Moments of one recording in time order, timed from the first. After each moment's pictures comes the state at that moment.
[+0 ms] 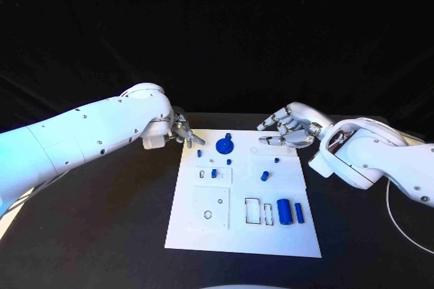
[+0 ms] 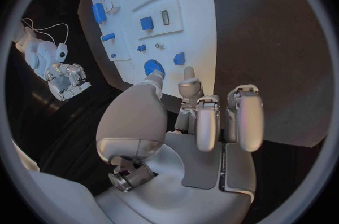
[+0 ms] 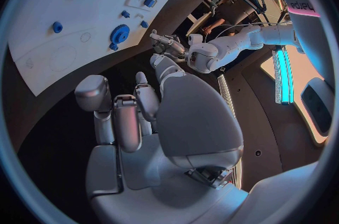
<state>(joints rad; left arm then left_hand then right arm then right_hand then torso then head) 1.37 -0.57 0.02 1.19 -1.08 0.32 -0.66 1.06 -0.04 0.06 0.29 0.13 0.90 0.08 0.47 0.55 1.25 0.01 1.05 1.00 1.46 -0.06 1.57 1.31 0.03 1.47 0.05 1.45 1.31 1.29 -0.96 -0.03 1.71 -1.05 -0.34 -0.09 1.42 -0.09 0.16 0.16 0.41 1.00 0.15 0.09 0.07 1.36 0.06 1.22 1.27 1.47 -0.01 1.48 1.31 0.12 1.22 0.09 1.25 0.94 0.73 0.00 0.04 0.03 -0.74</state>
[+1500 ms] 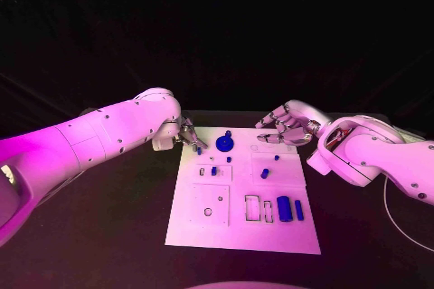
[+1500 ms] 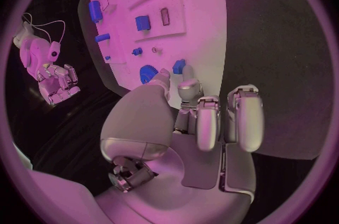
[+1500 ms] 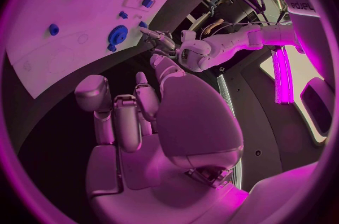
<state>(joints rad) 1.35 -0.47 -0.01 1.05 -1.04 0.33 -0.63 1.17 0.02 0.04 0.27 0.13 0.96 0.06 0.49 0.53 1.27 -0.01 1.08 1.01 1.47 -0.06 1.57 1.31 0.03 1.47 0.05 1.46 1.31 1.29 -0.95 -0.03 1.71 -1.05 -0.34 -0.09 1.42 -0.09 0.16 0.16 0.41 1.00 0.15 0.09 0.07 1.36 0.06 1.22 1.27 1.47 -0.01 1.48 1.31 0.12 1.22 0.09 1.25 0.94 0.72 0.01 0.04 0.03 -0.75</state>
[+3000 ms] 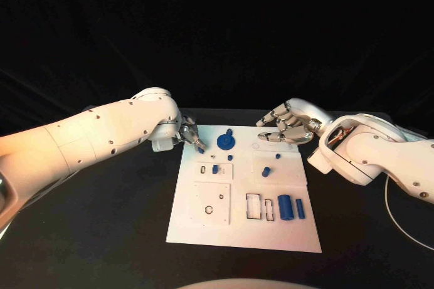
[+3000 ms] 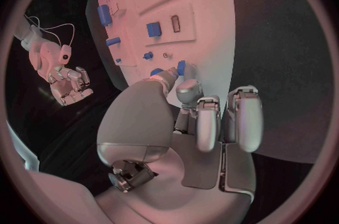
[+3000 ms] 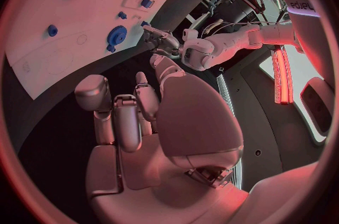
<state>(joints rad) 1.35 -0.54 -0.01 1.16 -1.03 0.30 -0.59 1.31 -0.08 0.39 0.15 0.14 0.93 0.05 0.57 0.57 1.32 -0.02 1.09 1.01 1.47 -0.08 1.57 1.31 0.03 1.47 0.03 1.49 1.31 1.29 -0.95 -0.03 1.71 -1.05 -0.34 -0.08 1.42 -0.09 0.16 0.16 0.41 1.00 0.15 0.09 0.07 1.36 0.06 1.22 1.27 1.47 -0.01 1.47 1.31 0.12 1.22 0.09 1.24 0.93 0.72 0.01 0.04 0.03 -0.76</state>
